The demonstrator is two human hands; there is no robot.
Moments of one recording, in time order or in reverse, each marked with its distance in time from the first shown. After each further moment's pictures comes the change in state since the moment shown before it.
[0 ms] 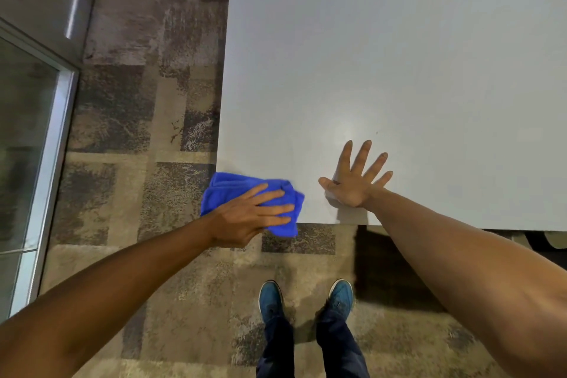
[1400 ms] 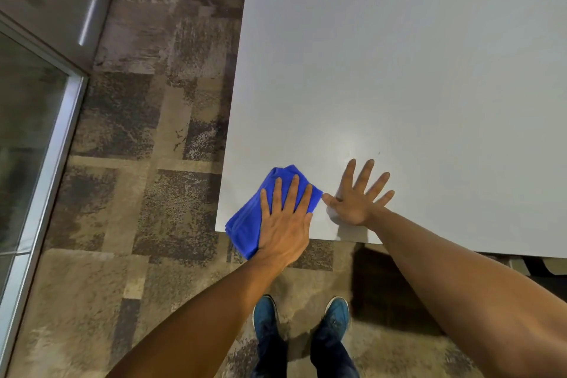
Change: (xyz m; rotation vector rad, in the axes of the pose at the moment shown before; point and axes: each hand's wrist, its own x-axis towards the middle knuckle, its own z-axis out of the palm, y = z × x) left_hand 0.091 0.062 0.032 0.083 0.264 -0.860; right_hand 0.006 -0.015 -0.067 -0.094 -0.775 0.096
